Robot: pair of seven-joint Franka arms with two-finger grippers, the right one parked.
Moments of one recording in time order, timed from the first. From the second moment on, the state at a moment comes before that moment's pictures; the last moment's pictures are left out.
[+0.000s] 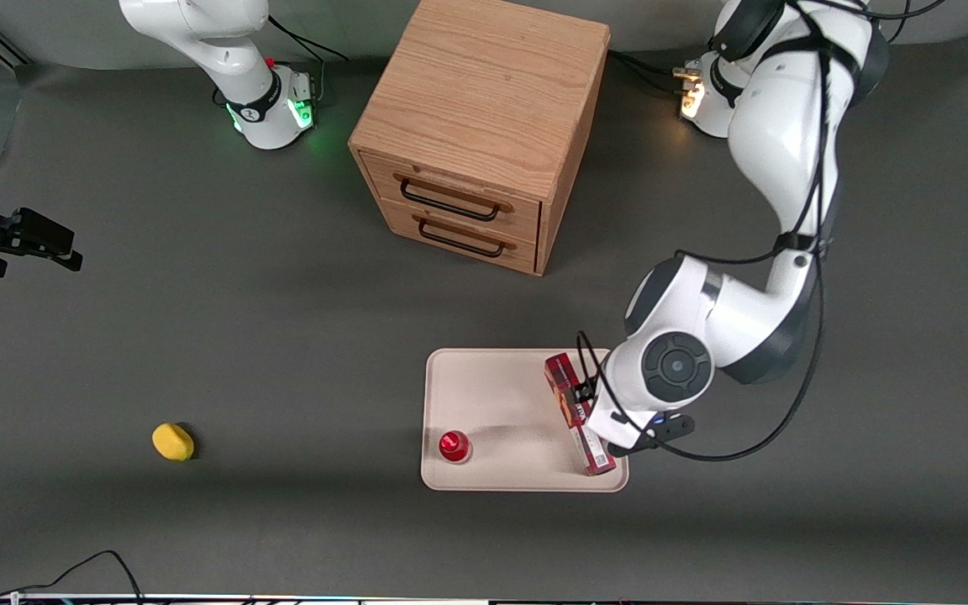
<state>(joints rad) -0.29 0.85 -0.28 -0.93 0.10 1.60 -0.82</state>
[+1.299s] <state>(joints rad) -0.16 -0.01 0.18 -1.66 0.07 1.54 0.18</state>
